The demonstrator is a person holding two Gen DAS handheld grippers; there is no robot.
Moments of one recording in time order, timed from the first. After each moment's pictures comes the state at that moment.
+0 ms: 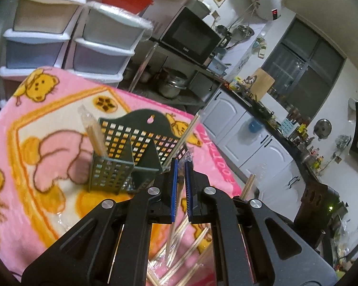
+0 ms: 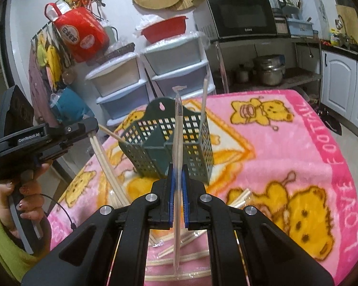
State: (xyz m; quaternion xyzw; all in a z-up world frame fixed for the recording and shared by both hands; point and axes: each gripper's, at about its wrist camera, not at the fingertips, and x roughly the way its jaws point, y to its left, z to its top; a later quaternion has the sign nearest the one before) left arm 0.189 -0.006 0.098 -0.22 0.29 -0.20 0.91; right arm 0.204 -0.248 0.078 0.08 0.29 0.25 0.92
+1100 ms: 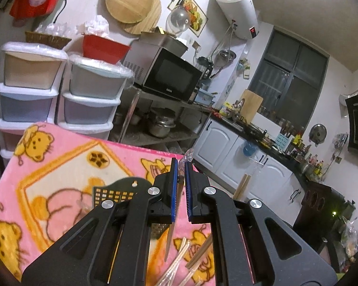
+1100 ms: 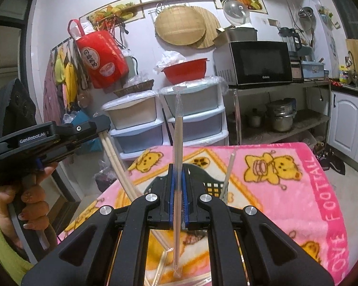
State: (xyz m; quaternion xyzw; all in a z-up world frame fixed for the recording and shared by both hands) left arm 0.184 -0.007 0.185 -0.18 0.19 -0.21 0.94; right arm 0.215 -0.226 0.153 0.06 0.18 0.27 0.94
